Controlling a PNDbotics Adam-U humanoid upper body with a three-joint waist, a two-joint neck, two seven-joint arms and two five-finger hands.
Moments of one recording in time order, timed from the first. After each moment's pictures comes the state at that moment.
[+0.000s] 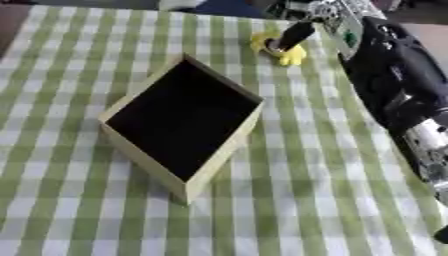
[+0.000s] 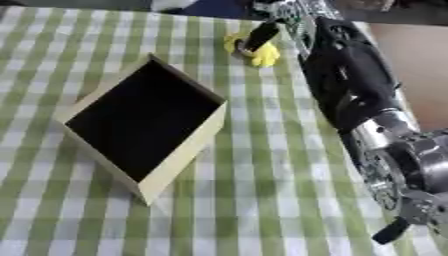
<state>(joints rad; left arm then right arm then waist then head) -0.29 0.41 0.07 -1.98 -0.08 -0.39 0.43 -1.42 -0.30 -0.06 -0.51 1.21 -0.14 0.50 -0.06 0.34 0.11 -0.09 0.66</state>
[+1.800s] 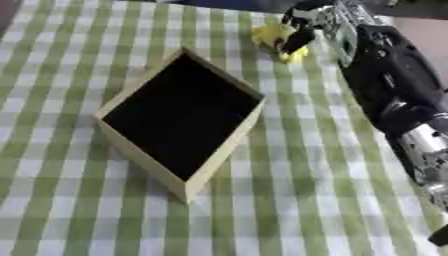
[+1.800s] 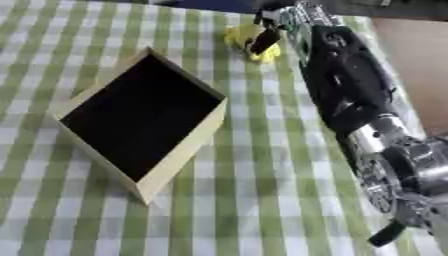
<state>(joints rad) -0.29 0.40 0.07 -1.98 -0.10 -0.37 0.42 -1.38 -0.31 -0.08 -0.51 1.33 -0.04 0.45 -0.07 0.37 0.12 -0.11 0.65</state>
